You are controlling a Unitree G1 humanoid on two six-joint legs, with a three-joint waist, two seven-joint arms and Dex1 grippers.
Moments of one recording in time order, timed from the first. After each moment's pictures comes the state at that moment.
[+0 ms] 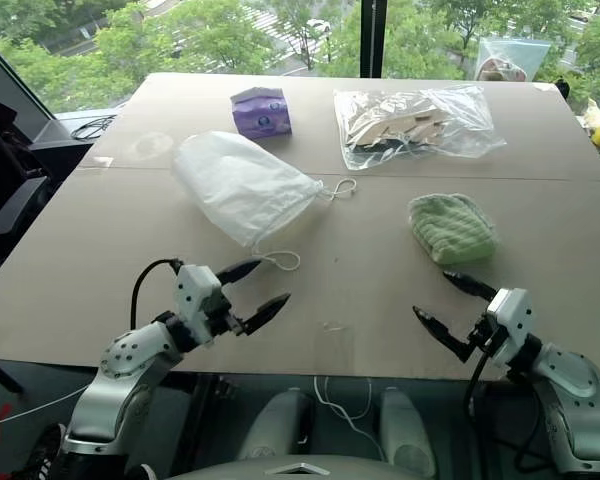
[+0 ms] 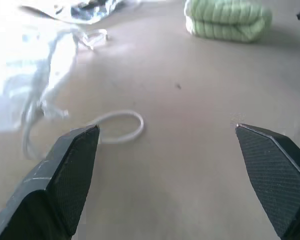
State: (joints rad) left arm 0.07 0.40 0.00 -0.38 -0.32 0.19 -0.67; right arm 0.21 -0.52 -0.16 -0.23 0.49 -0.10 0.93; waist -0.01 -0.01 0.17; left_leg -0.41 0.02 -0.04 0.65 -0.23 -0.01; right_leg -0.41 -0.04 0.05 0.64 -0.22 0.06
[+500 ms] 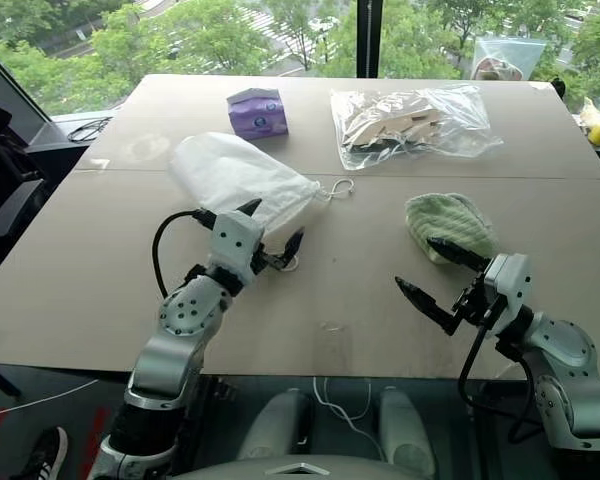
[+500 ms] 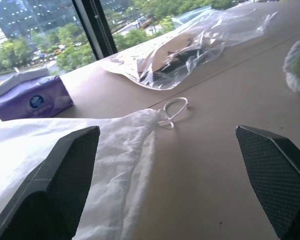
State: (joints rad) left arm -0.17 0.29 -0.13 -0.31 0.15 0.27 -0.19; right arm 0.12 -0.53 -0.16 -0.35 0.56 0.04 0.89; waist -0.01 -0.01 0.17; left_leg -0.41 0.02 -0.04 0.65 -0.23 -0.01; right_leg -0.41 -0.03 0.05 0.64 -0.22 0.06
